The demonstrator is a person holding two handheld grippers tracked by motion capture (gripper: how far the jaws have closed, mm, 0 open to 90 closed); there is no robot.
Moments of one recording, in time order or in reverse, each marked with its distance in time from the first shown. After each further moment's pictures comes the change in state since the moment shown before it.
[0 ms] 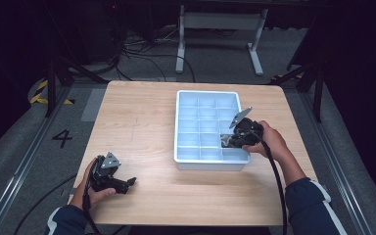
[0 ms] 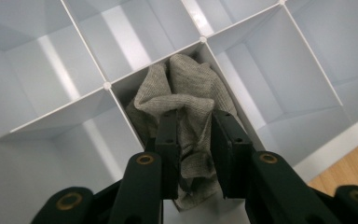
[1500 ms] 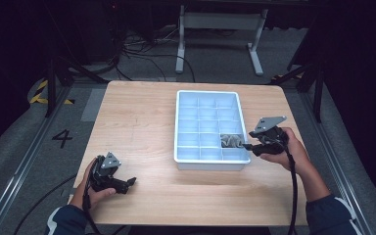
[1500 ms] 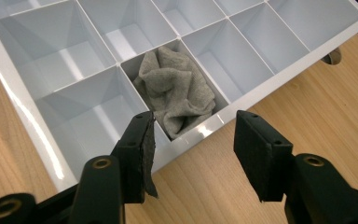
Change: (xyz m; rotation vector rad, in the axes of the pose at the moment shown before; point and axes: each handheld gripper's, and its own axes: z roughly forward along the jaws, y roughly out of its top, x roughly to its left) left arm 0.000 0.000 0.000 0.000 0.000 -0.001; right arm 0.011 -0.052 -0.050 -0.210 -0.095 0.055
